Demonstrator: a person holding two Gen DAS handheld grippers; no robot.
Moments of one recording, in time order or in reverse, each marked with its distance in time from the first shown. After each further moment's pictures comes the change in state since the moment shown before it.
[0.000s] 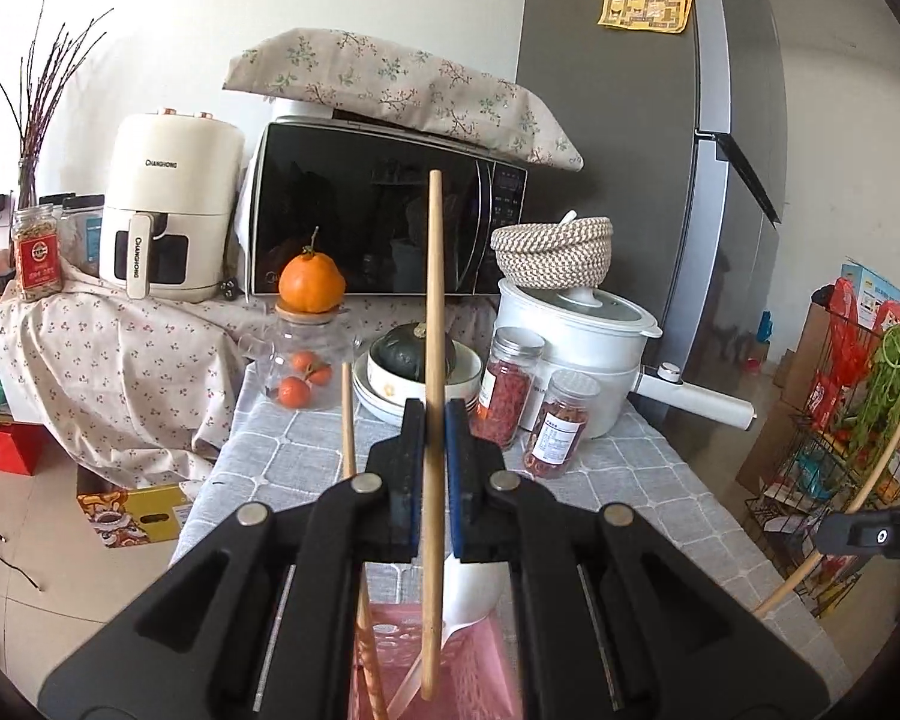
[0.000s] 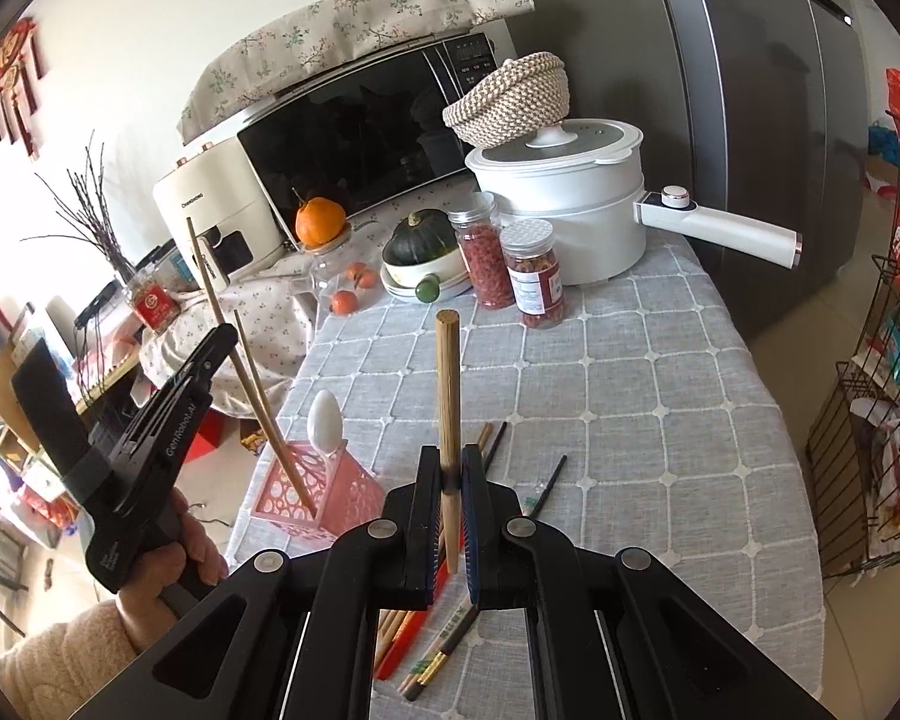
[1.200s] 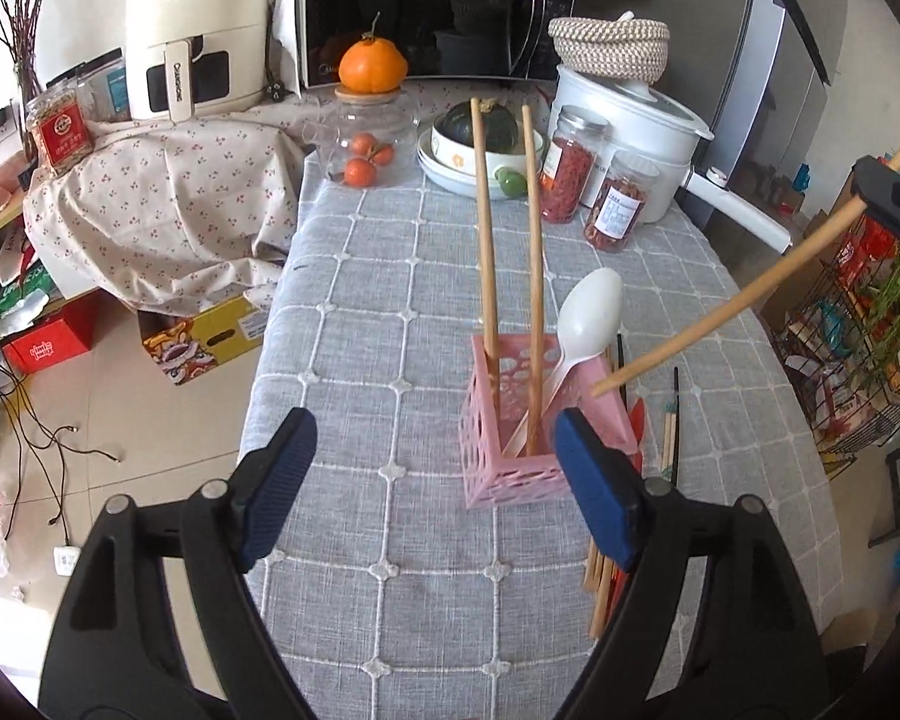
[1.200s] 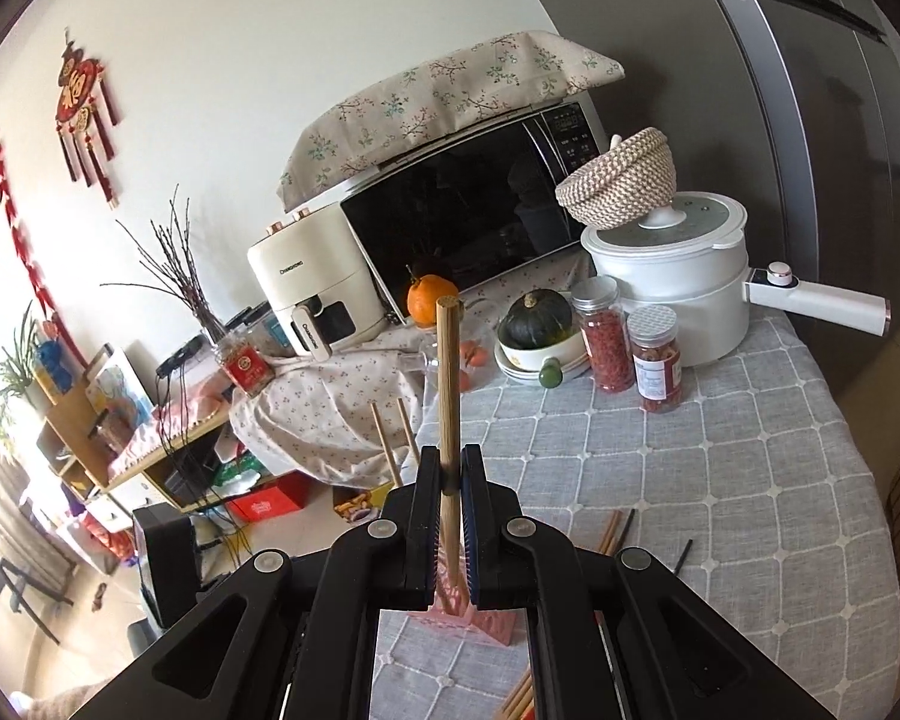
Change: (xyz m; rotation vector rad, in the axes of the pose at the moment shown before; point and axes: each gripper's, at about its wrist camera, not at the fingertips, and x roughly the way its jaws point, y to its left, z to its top) left arm -0.025 0.047 -0.023 0.023 0.568 0.078; right arm -0.004 0.064 0.028 -0.023 -0.168 0.199
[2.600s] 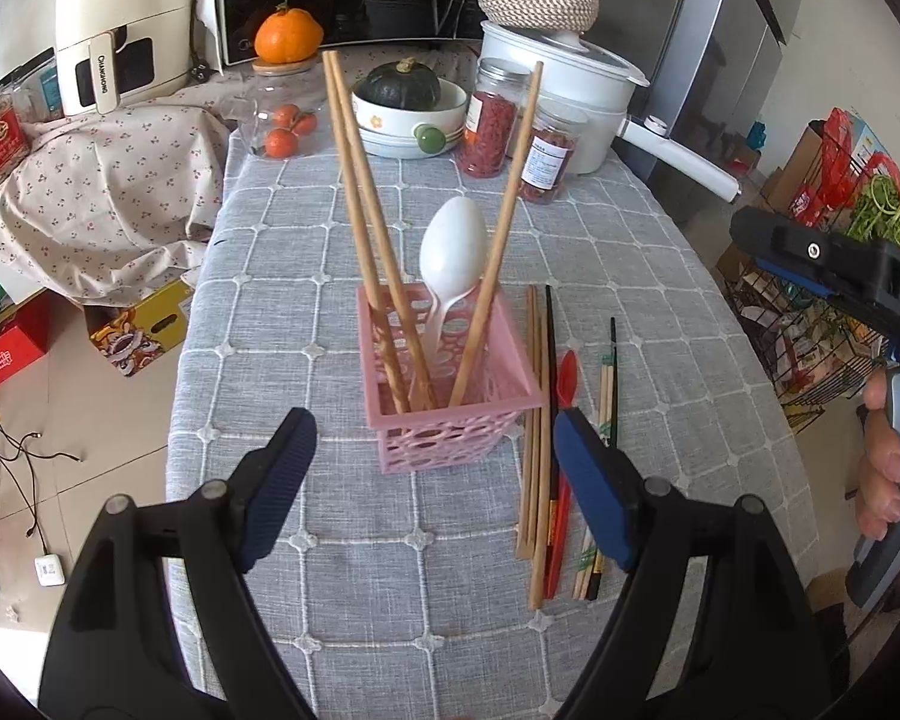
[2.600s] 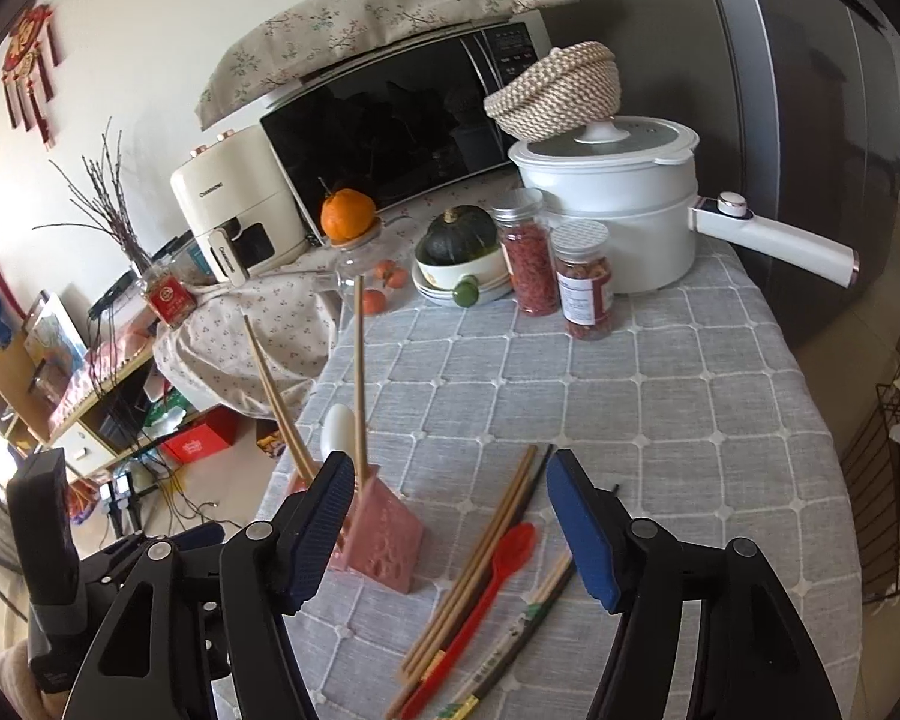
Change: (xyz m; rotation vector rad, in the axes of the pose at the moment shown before) left arm 0.004 -0.042 -0.008 0.085 0.075 -0.109; right arm 0.027 -0.056 -0.025 0.005 0.178 -0.154
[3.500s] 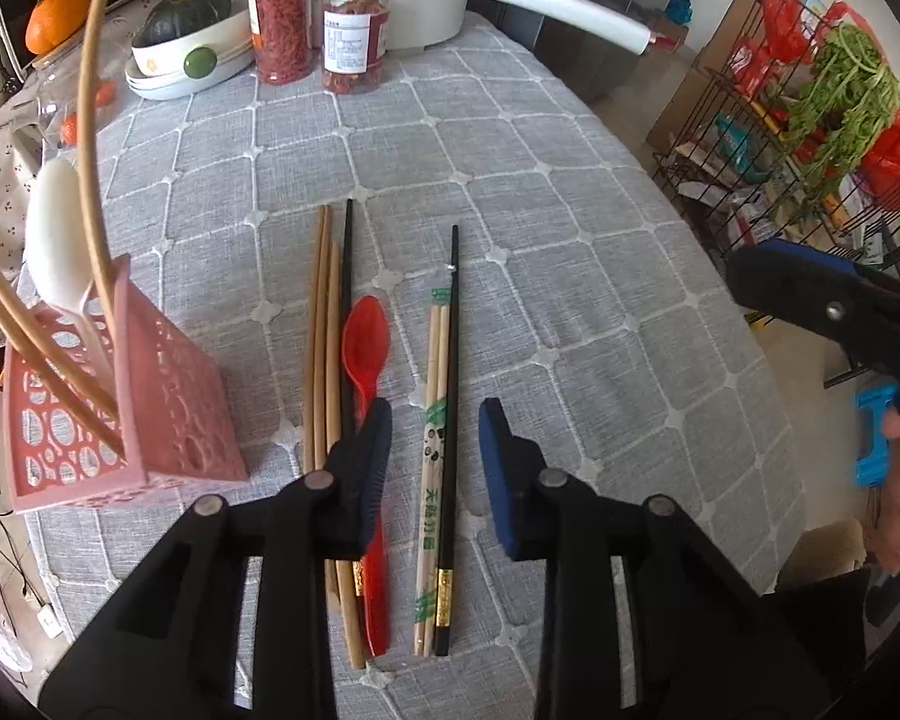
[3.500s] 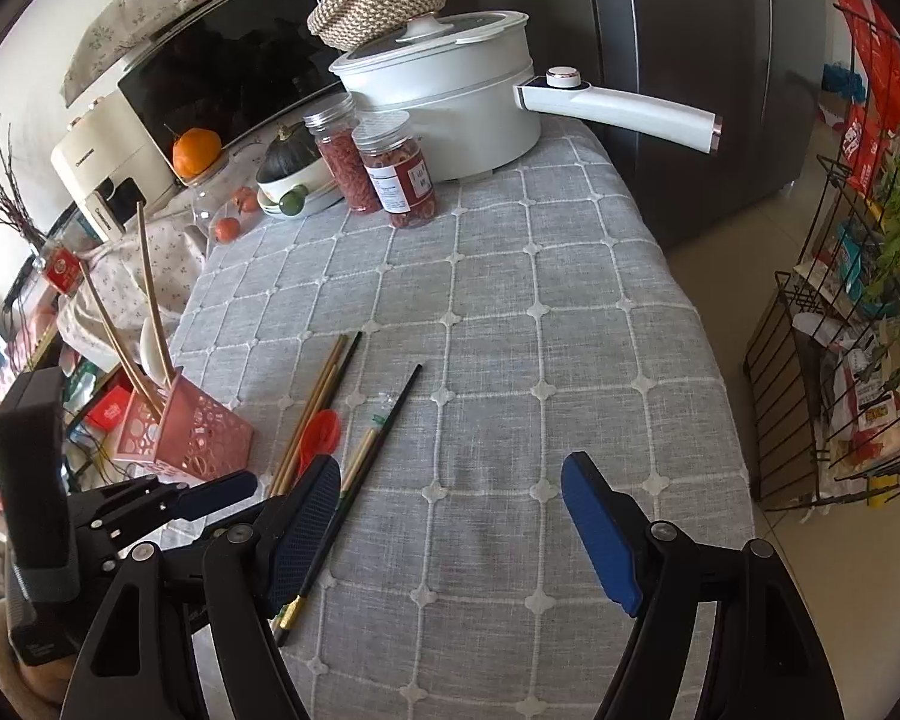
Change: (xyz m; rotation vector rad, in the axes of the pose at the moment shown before) left arm 0.094 -0.110 0.007 0.188 0.257 -0.113; right arm -0.011 -0.099 -0.034 0.101 0.208 -0.192
